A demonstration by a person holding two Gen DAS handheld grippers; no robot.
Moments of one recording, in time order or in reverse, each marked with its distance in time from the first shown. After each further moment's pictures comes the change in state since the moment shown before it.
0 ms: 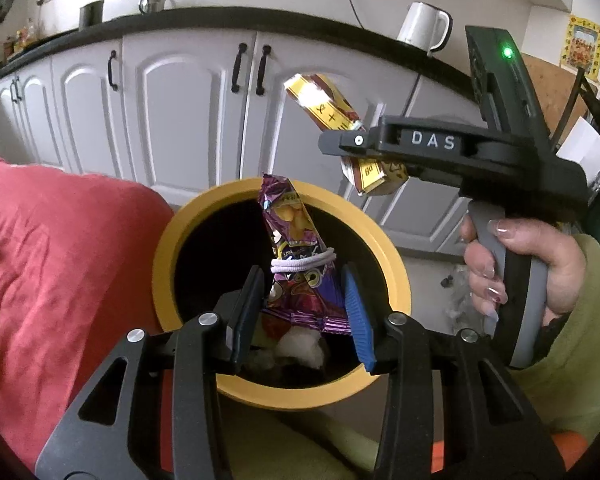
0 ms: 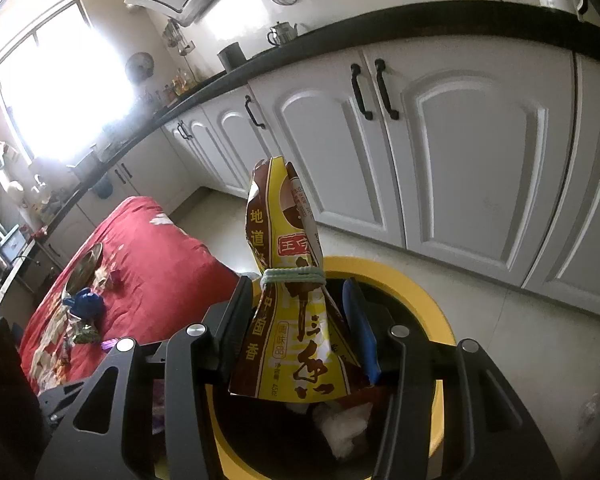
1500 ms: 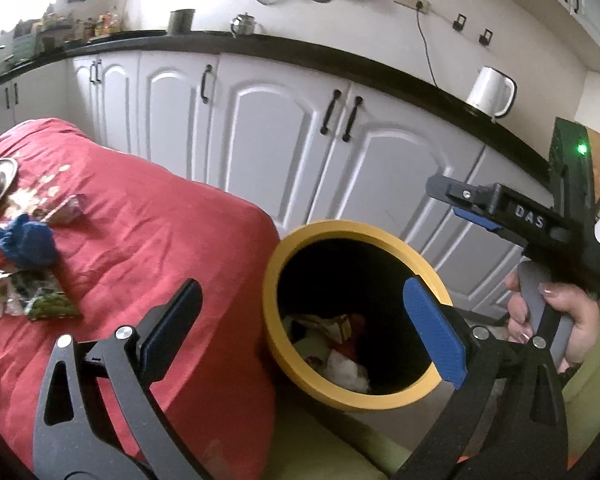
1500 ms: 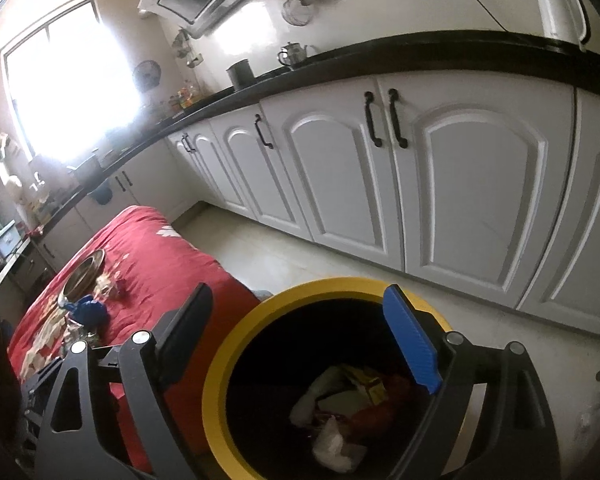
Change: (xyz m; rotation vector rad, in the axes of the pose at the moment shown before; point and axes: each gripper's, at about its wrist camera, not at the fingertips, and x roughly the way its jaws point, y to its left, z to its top) left arm -0.067 0.054 -0.005 -0.192 -0.162 0.191; right arm -0.013 0.032 0.001 -0.060 -0.089 -0.026
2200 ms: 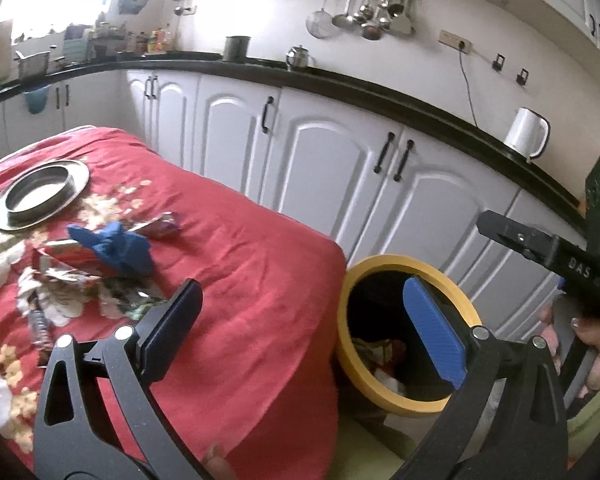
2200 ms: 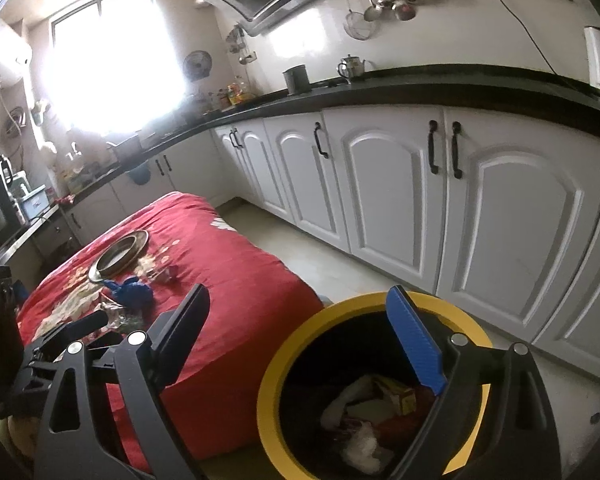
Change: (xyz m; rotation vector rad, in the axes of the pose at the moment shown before) left arm -0.054 0.048 0.001 -0.078 -0.113 0.140; right arm -0.019 0.069 -0.001 -0.142 -0.027 0.101
